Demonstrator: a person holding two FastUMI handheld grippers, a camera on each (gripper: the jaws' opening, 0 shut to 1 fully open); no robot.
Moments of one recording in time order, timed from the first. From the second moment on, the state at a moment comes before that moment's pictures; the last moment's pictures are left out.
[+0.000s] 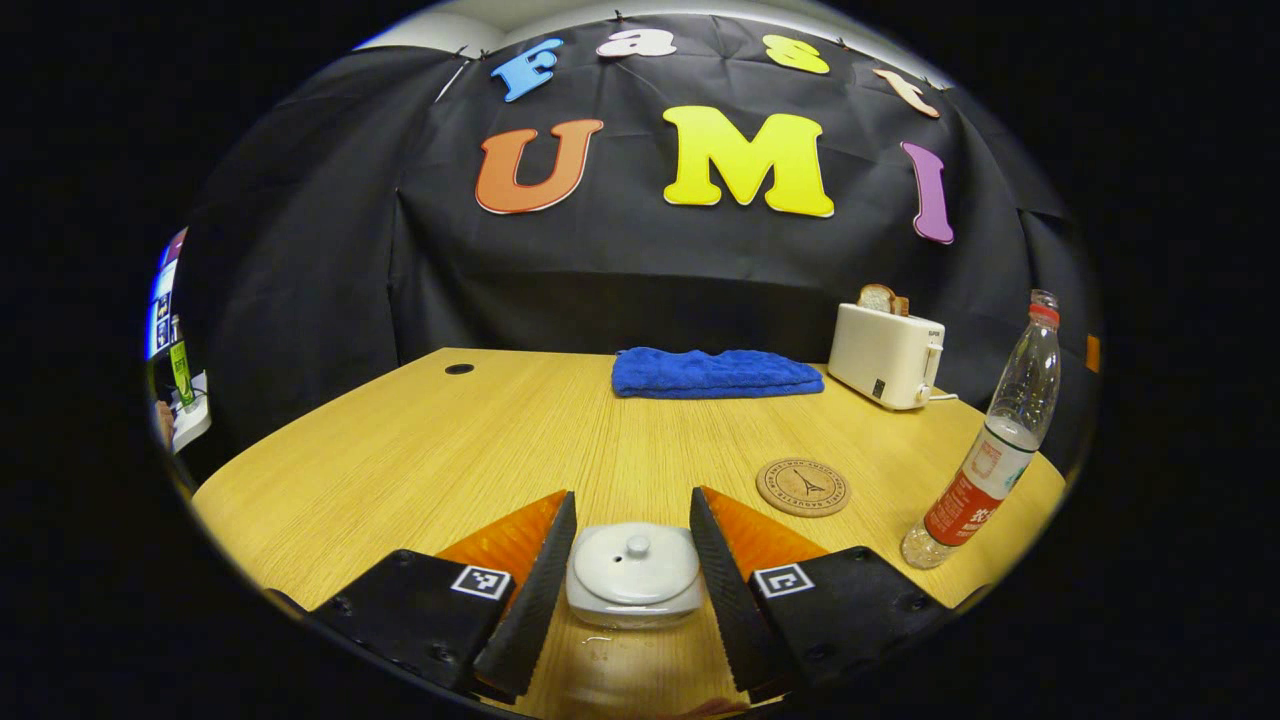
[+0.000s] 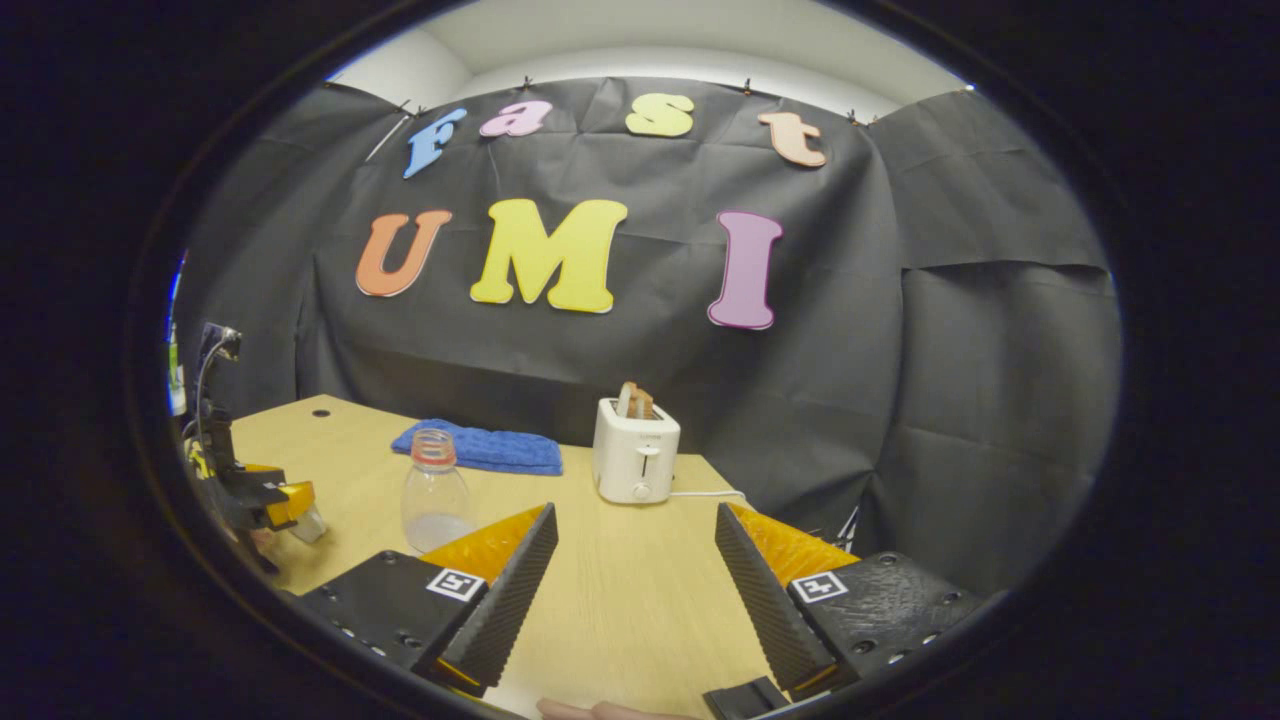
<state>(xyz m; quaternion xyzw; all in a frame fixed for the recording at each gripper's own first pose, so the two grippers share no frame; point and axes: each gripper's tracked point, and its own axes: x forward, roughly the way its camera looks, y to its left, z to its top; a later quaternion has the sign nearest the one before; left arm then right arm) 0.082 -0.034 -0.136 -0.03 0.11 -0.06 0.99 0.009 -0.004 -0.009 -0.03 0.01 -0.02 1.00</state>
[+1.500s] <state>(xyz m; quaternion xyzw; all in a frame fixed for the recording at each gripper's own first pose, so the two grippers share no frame) 0.081 -0.011 -0.091 -0.02 0.06 -0.06 1.00 0.012 0.104 -0.070 0.01 0.08 0.12 0.99</state>
